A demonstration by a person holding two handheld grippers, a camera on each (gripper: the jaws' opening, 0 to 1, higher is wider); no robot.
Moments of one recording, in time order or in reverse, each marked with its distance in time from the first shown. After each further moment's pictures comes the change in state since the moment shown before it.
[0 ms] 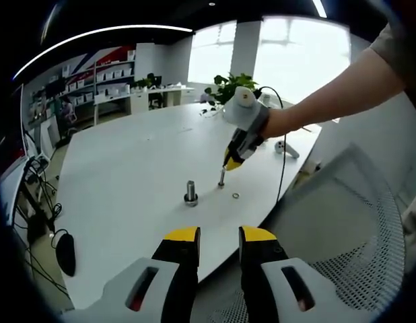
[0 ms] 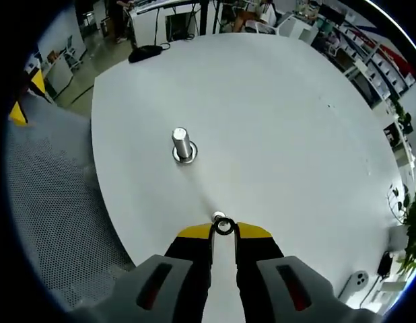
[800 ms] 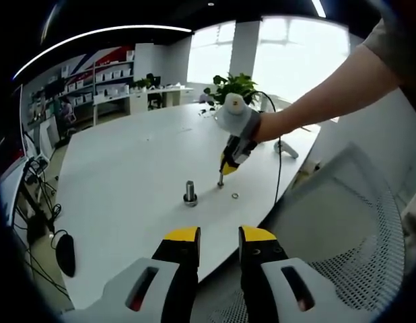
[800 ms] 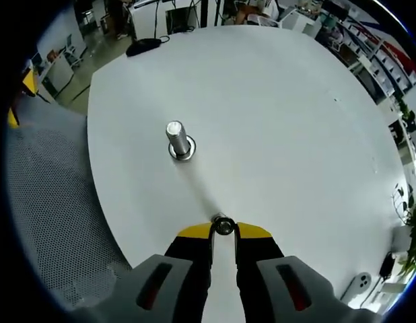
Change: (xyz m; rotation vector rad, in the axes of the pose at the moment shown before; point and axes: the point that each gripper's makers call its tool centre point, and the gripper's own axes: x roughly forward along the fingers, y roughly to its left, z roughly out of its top) left arm 0.000 -0.001 0.000 0.003 0.000 -0.005; right arm 0.019 -0.002 -0.006 -0.001 0.046 0.025
